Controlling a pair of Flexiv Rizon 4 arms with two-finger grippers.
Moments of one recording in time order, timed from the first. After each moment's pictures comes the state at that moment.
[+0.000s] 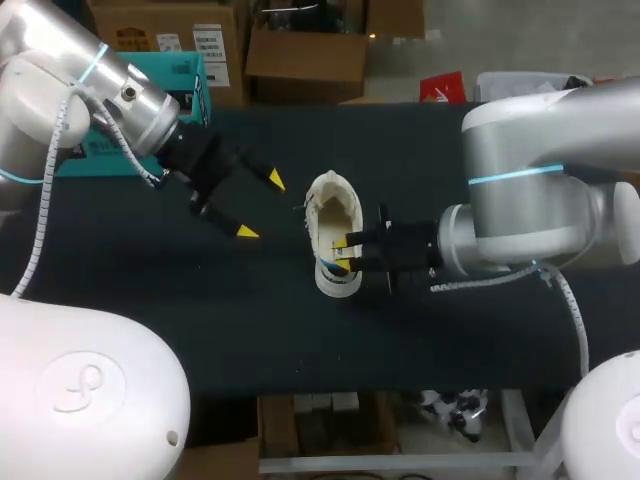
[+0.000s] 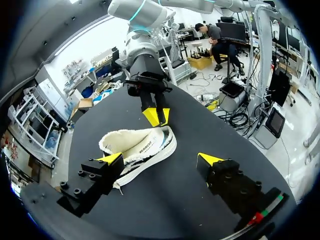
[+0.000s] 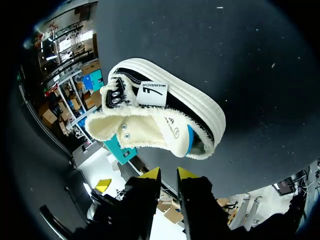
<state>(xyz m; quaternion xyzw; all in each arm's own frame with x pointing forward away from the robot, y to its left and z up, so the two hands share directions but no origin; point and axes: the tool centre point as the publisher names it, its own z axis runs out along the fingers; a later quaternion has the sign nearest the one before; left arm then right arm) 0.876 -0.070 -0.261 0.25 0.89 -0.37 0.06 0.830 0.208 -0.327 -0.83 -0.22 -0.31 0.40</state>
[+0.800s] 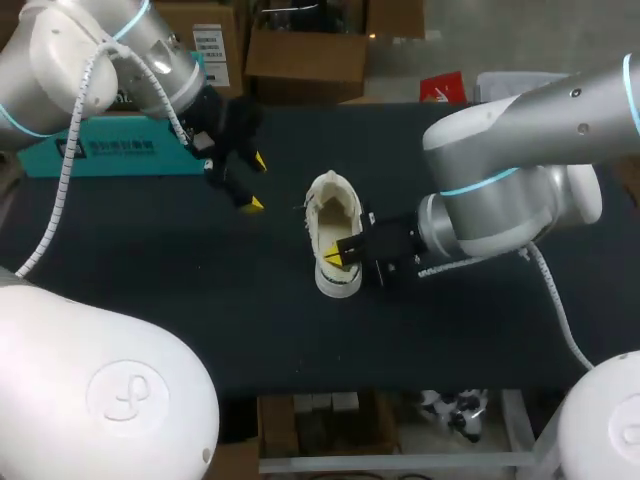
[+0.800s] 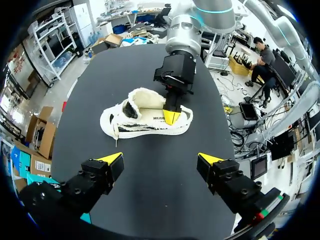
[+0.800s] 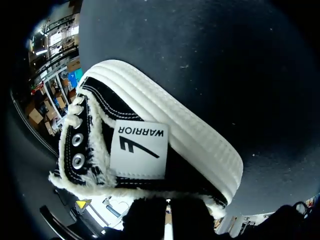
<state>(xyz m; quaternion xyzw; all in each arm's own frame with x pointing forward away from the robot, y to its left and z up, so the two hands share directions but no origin) 0.910 -0.055 -0.245 -0.03 0.97 -0.23 0.01 0.872 0.216 -0.390 -0.85 -0.25 -0.25 0.39</state>
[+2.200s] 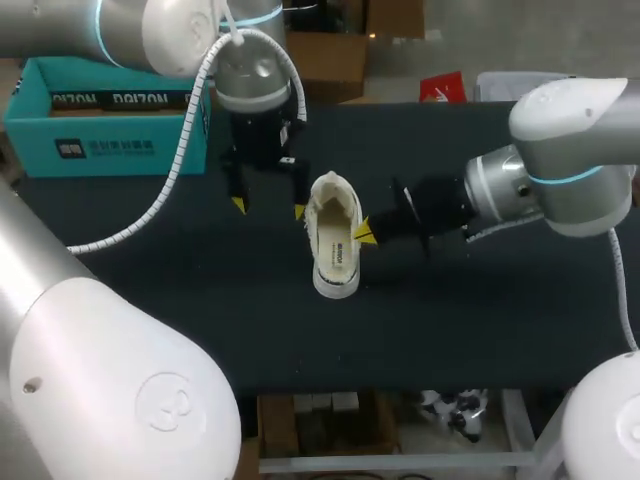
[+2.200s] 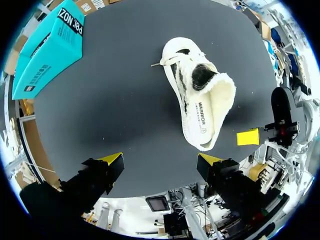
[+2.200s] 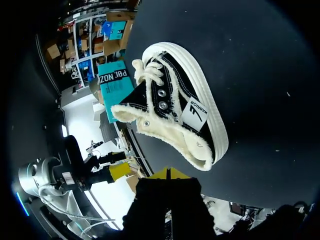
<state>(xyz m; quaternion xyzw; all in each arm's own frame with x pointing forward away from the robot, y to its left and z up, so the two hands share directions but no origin) 0.875 -0.077 -0.267 -0.63 0.77 0.02 -0.06 0.846 0.166 -0.307 -0.73 -0.46 -0.29 0.42</state>
